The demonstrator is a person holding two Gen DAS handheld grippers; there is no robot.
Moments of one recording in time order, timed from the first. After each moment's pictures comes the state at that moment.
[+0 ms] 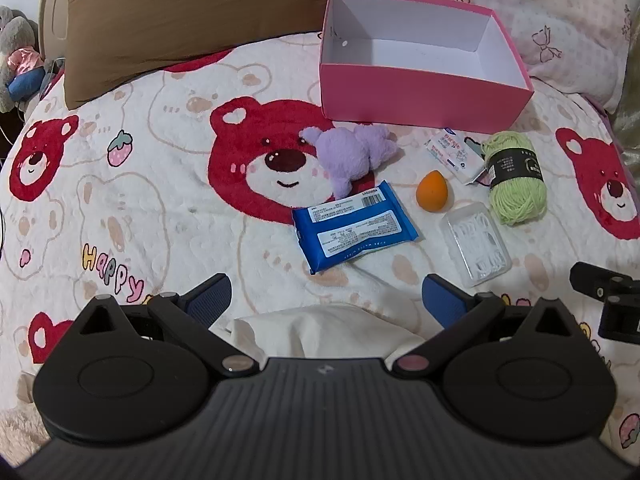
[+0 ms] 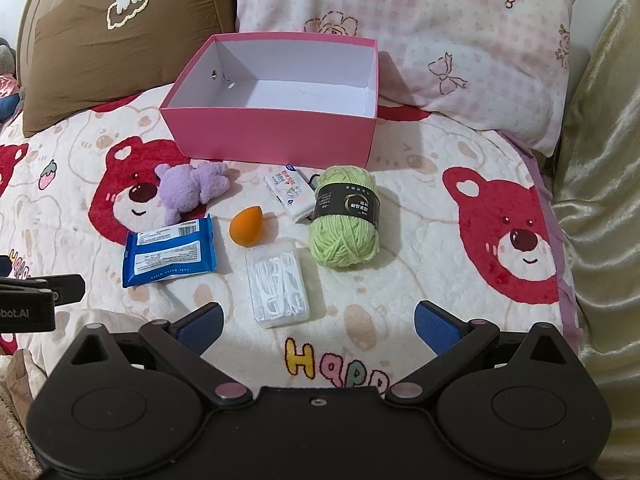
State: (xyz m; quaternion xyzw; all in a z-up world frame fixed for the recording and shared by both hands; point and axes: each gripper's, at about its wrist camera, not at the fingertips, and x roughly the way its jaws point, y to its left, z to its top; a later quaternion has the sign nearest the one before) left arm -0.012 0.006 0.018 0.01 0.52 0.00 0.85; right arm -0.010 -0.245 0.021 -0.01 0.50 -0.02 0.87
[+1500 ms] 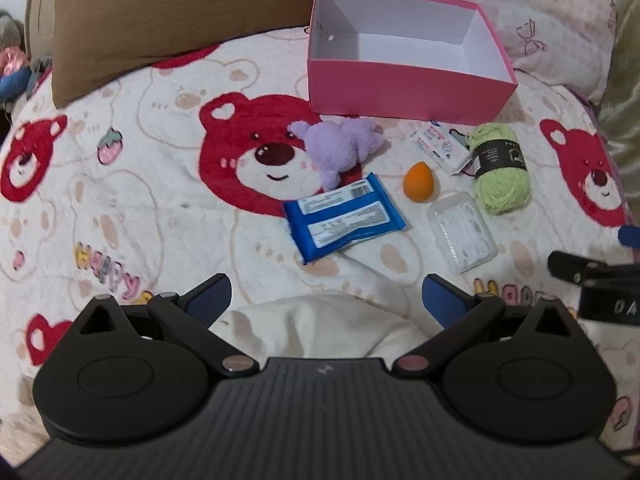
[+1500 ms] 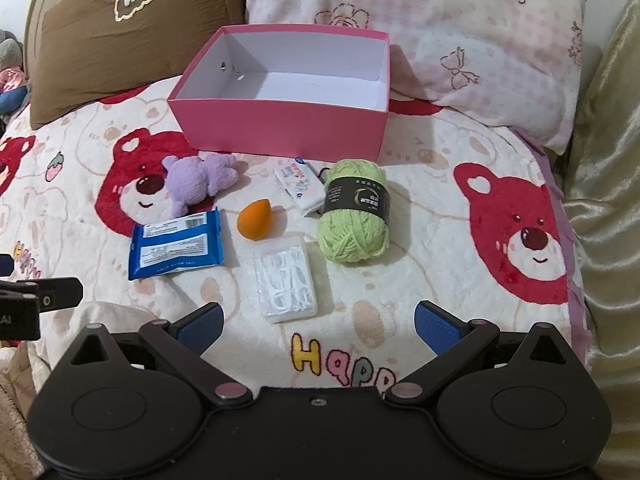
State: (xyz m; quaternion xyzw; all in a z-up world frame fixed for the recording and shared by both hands) left arm -0.014 0.009 0.029 0.01 0.53 -0.02 0.85; right arm -0.006 -0.246 0.018 0.00 0.51 -0.01 0.86
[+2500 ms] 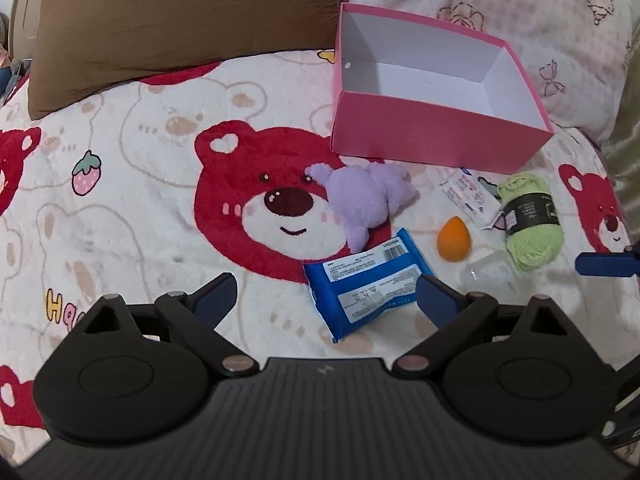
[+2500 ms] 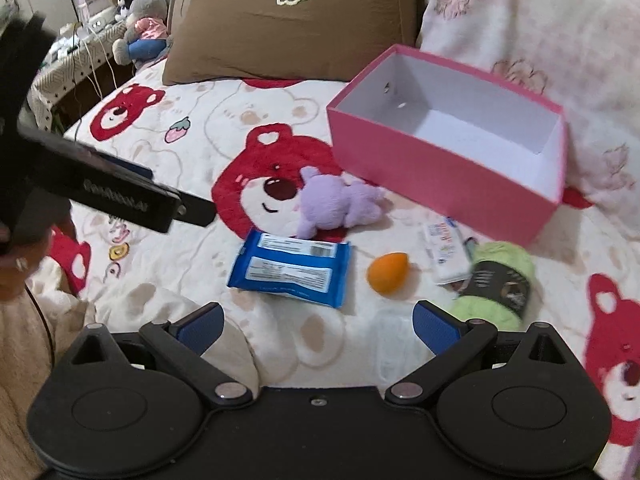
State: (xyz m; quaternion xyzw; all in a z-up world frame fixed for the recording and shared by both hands) left arm 0.049 0.068 -0.020 -0.04 0.49 -0.05 0.87; right arm 0.036 -0.189 0.000 -0.06 0.47 0.21 0.85
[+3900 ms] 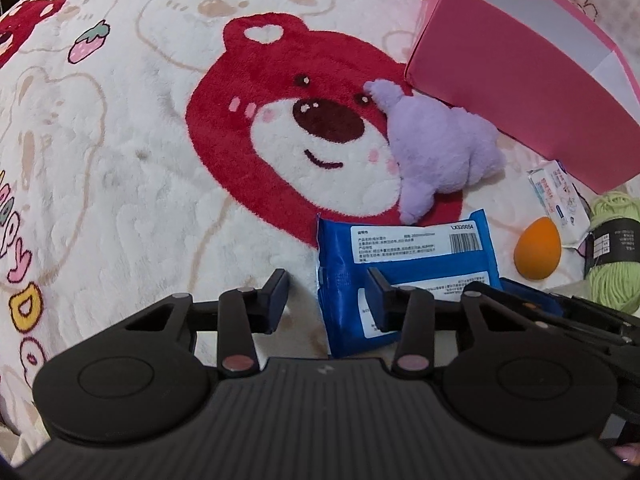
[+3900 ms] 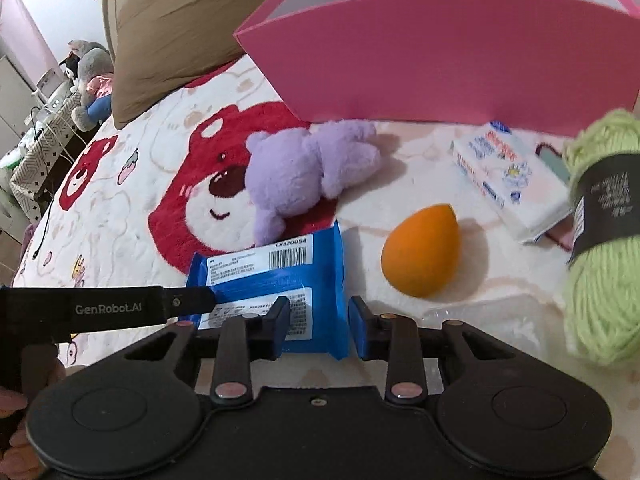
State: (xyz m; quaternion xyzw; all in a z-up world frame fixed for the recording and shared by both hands) left arm 0.072 0.065 -0.141 -0.15 0.53 0.05 0.84; right arm 0.111 -0.194 -0.146 0.11 0.48 0.20 0.85
